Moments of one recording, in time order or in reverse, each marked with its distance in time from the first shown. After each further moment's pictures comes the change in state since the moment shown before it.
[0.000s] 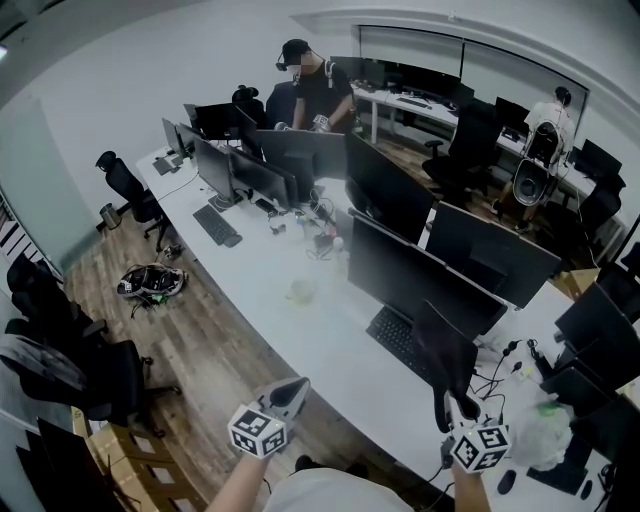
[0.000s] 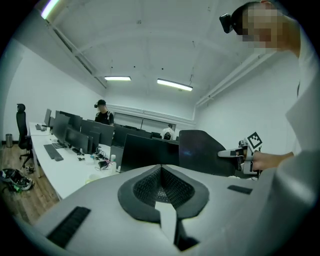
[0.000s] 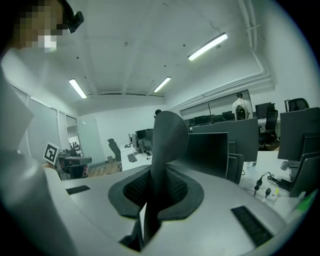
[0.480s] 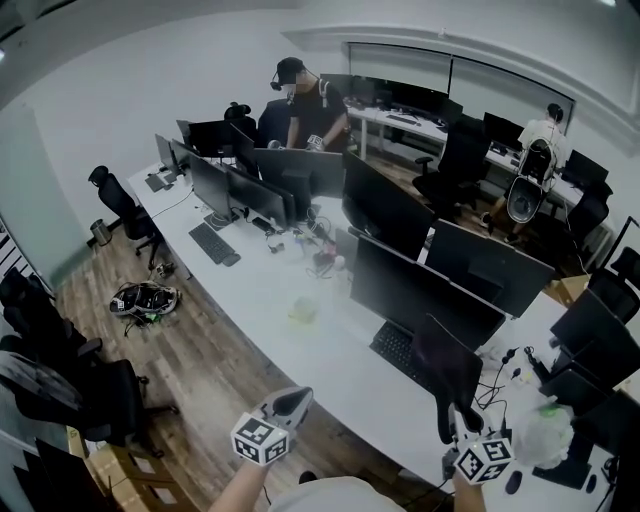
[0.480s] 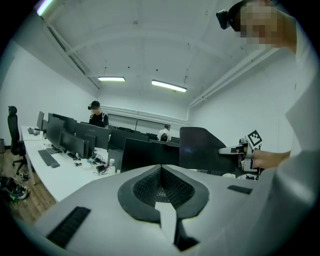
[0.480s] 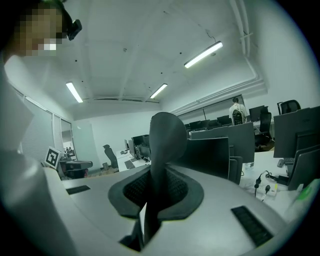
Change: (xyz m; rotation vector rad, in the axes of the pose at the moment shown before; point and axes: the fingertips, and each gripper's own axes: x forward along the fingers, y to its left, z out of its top) left arm -0.021 0.031 0.015 0.042 -0.005 -0.072; right arm -0.008 0.041 0.010 0.026 -0.074 -0.058
